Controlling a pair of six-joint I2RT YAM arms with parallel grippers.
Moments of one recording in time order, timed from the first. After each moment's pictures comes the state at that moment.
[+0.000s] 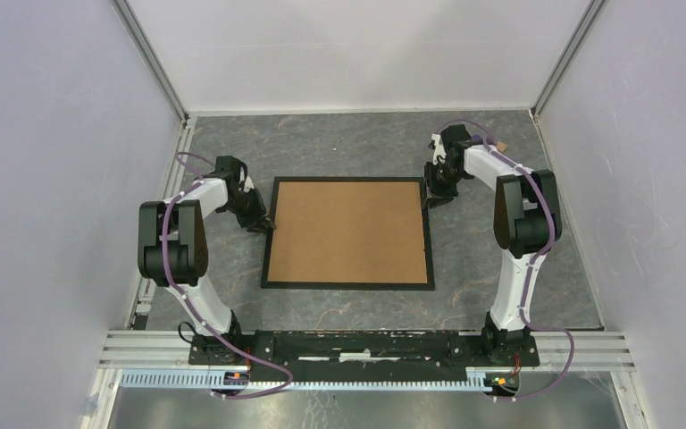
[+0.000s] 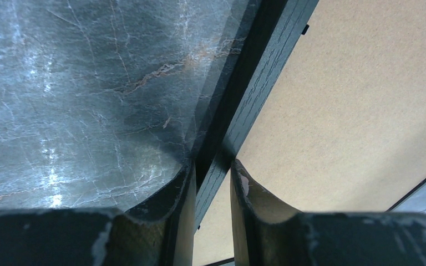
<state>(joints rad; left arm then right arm) 0.02 1.78 1.06 -0.58 0.33 -0.39 0.15 2.06 1.46 -0.70 -0.28 0.17</state>
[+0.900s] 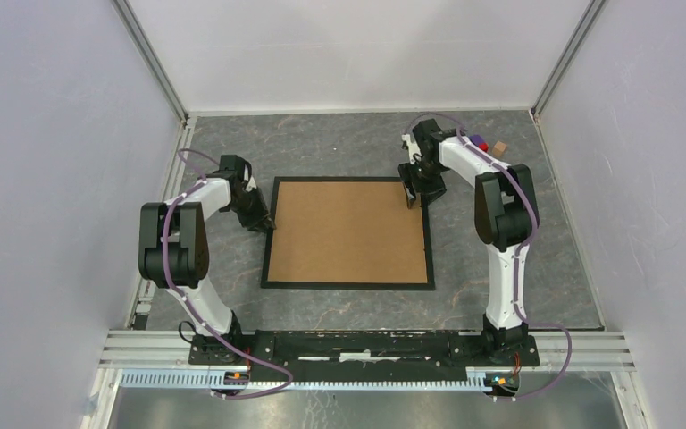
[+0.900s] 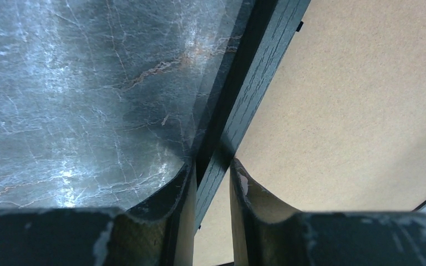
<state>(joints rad) -0.01 1.77 1.06 -0.59 0.28 -0.39 0.30 2.20 1.74 -0.95 -0.03 0.02</state>
